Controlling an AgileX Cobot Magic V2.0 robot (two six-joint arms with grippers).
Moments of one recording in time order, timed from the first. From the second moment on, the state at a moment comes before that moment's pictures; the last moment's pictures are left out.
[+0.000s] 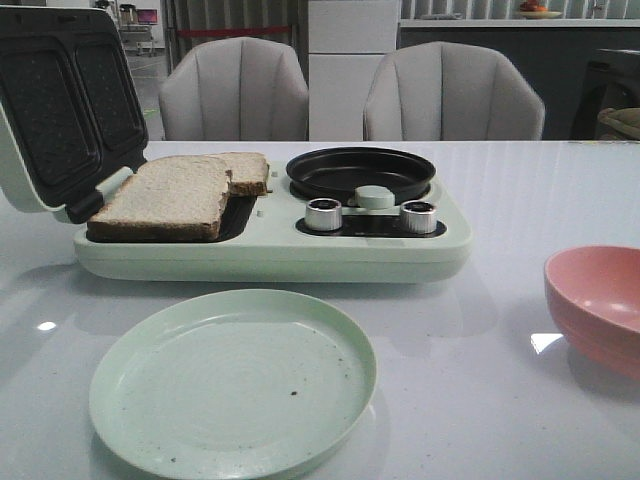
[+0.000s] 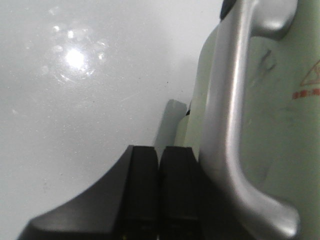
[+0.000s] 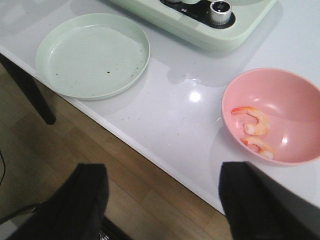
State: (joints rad) left arm 0.18 1.68 -1.38 -0.64 0.72 0.22; right arm 0.67 0.35 -0.53 -0.08 0.87 0.16
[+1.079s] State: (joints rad) left arm -0.46 0.98 -0.90 -0.17 0.83 0.16; right arm 0.67 0.35 -0.53 -0.08 0.87 0.16
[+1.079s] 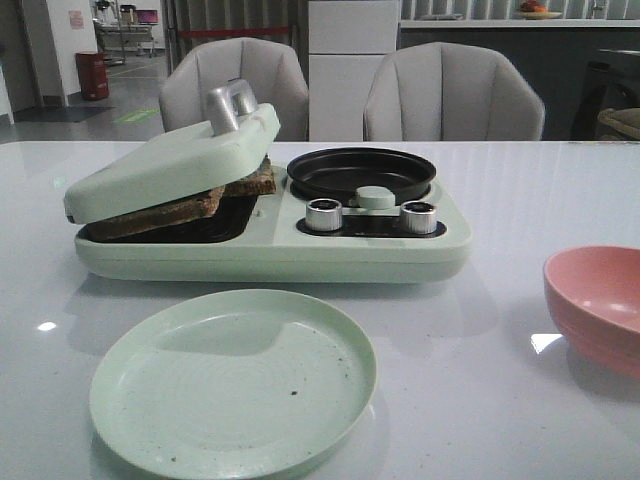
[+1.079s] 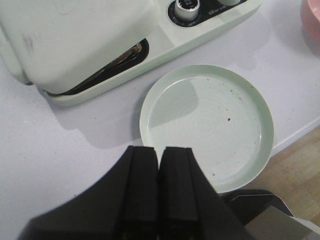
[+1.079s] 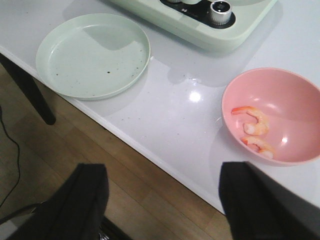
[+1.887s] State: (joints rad) left arm -0.47 0.37 -0.60 -0.14 0.85 0.13; right arm 0.67 0.35 -0.53 -0.08 0.87 0.16
